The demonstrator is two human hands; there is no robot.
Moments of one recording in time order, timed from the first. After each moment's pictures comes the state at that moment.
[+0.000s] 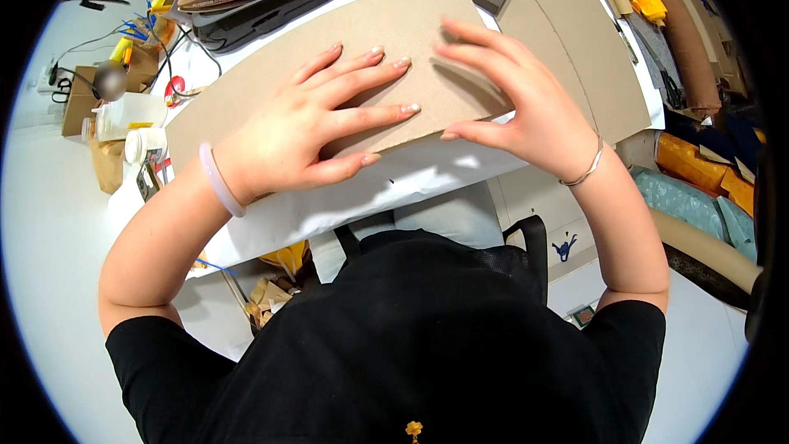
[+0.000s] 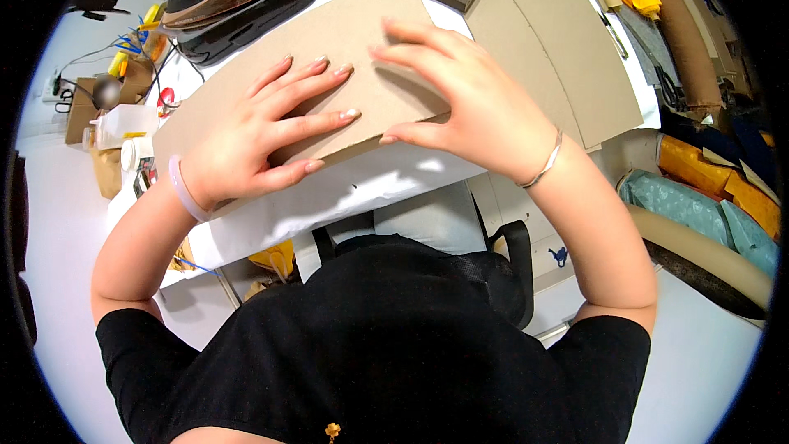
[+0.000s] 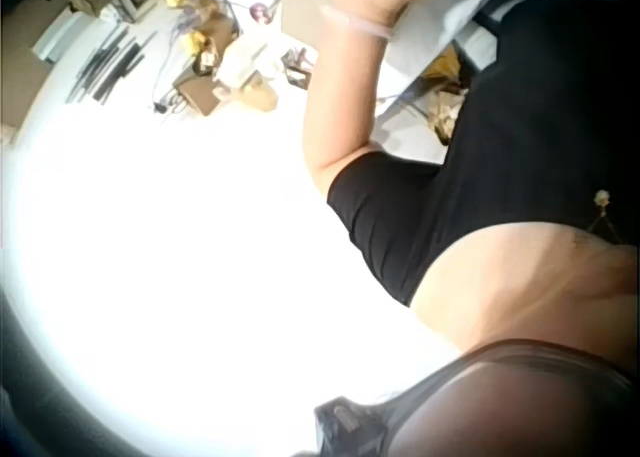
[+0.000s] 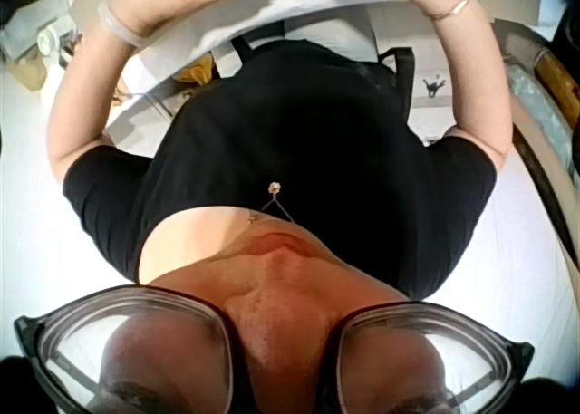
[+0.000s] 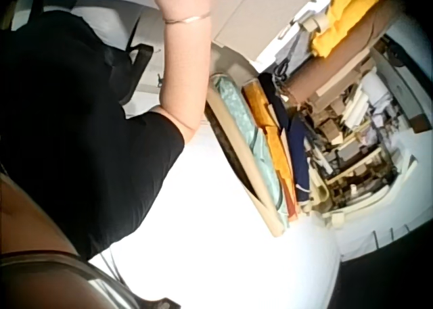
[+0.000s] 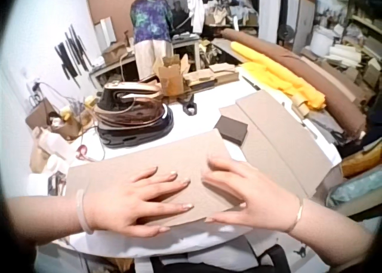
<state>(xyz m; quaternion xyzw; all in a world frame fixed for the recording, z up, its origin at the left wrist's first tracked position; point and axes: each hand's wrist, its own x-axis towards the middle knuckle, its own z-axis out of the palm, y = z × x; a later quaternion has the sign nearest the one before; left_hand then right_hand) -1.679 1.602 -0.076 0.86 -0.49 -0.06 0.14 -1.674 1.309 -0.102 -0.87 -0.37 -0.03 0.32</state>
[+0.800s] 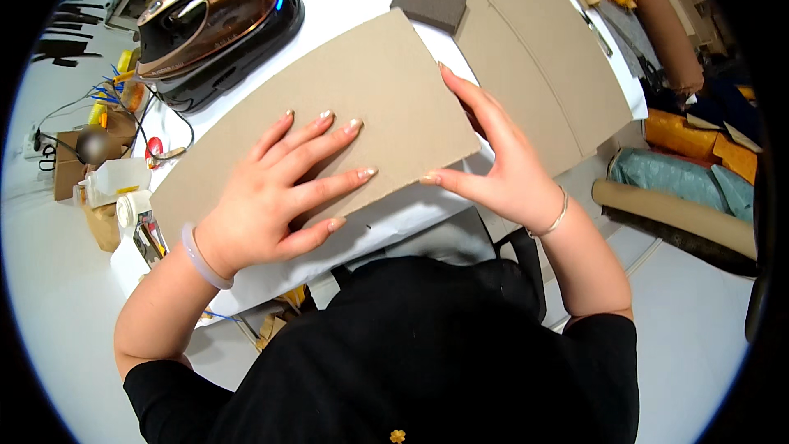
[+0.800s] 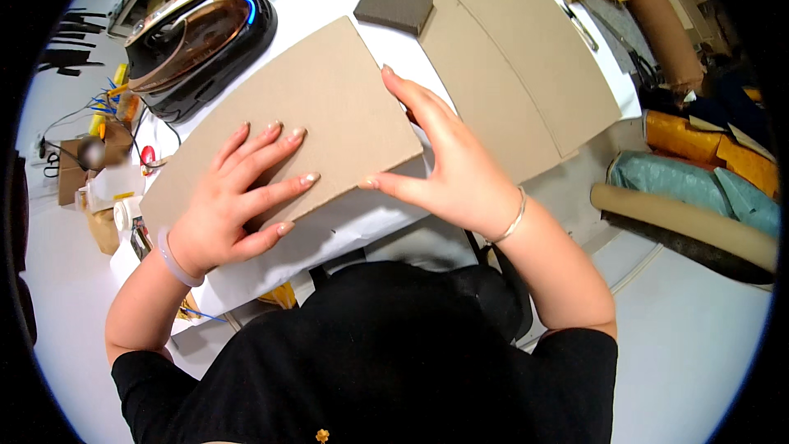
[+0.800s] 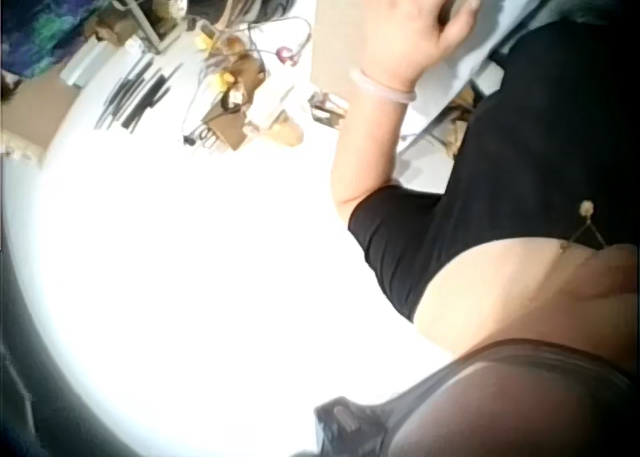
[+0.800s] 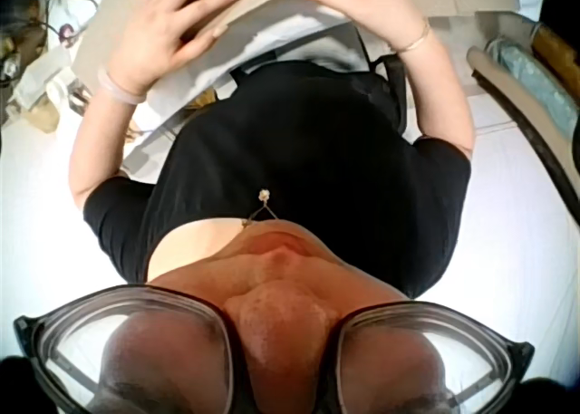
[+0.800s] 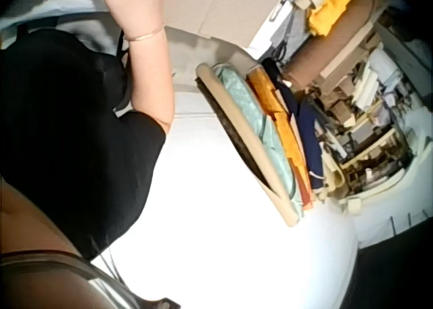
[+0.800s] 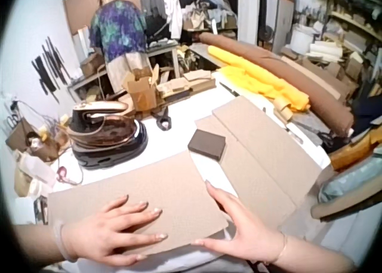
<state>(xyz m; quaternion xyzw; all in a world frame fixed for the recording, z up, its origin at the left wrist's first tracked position) -1.673 1.596 -0.068 0.86 -0.47 -0.12 0.14 -1.697 1.297 -0.128 -0.79 -0.16 0.06 0.59</state>
